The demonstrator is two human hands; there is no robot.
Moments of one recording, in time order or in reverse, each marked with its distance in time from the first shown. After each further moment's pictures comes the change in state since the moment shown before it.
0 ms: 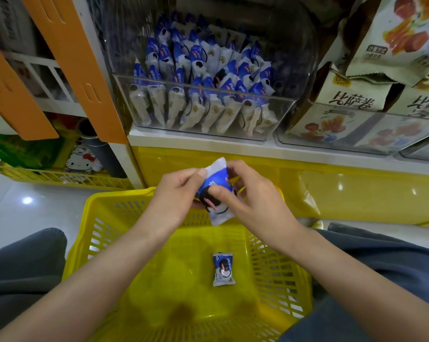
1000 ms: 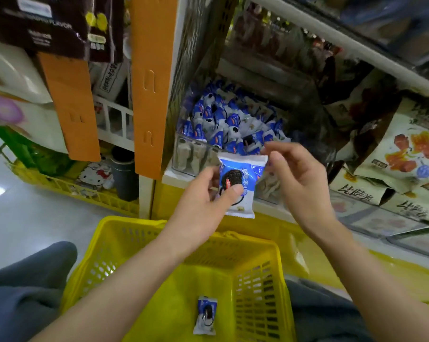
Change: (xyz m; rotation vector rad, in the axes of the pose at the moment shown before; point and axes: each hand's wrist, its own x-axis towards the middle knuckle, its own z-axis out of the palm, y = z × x) left_hand 0.002 0.065 -0.021 -0.123 0.061 0.224; right_hand 0.080 -0.048 -0.064 0.187 0.256 -0.197
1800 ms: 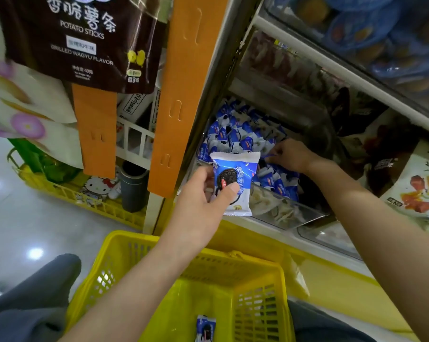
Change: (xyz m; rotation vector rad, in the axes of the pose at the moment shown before) left_hand 0.016 0.019 -0.031 -0.056 0.162 -0.030; right_hand 0.150 0.047 0.010 -0.912 -0.566 0.336
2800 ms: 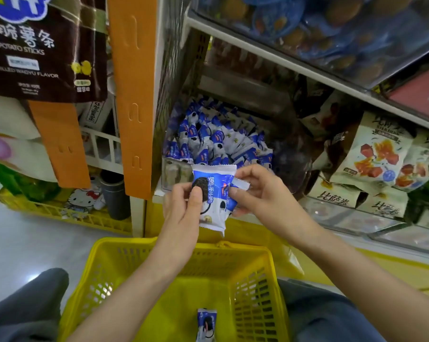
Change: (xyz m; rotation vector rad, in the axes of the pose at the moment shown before) left_hand -0.025 -0.016 0.016 0.122 -0.044 -0.060; right_hand -0.163 -0.042 0.034 1.092 0.101 -0.182
